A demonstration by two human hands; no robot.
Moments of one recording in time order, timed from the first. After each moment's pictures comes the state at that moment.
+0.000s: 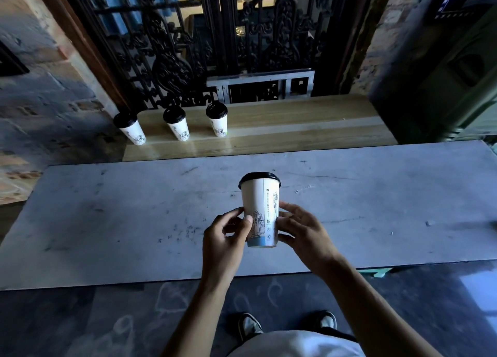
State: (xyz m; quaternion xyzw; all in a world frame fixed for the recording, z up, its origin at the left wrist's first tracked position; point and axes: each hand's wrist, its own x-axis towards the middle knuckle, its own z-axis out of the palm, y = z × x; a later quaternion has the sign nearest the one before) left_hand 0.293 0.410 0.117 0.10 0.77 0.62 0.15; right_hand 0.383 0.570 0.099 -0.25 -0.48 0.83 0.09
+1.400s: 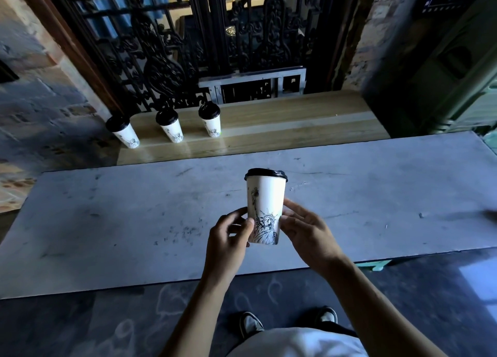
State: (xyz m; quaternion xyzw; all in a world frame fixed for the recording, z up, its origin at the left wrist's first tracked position) left_hand 0.302 0.418 0.118 0.15 0.76 0.60 0.21; right_hand 0.397 0.579 0.090 -0.22 -0.45 0.86 0.12
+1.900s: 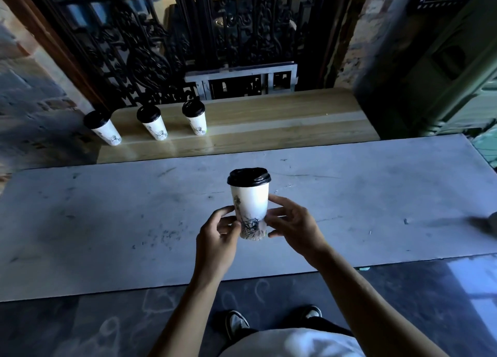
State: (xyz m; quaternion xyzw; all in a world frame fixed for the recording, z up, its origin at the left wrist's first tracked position) left_hand 0.300 0.465 0.104 0.12 0.81 0.54 0.20; right_hand 0.390 0.633 0.093 -0.29 -0.65 0.70 0.09
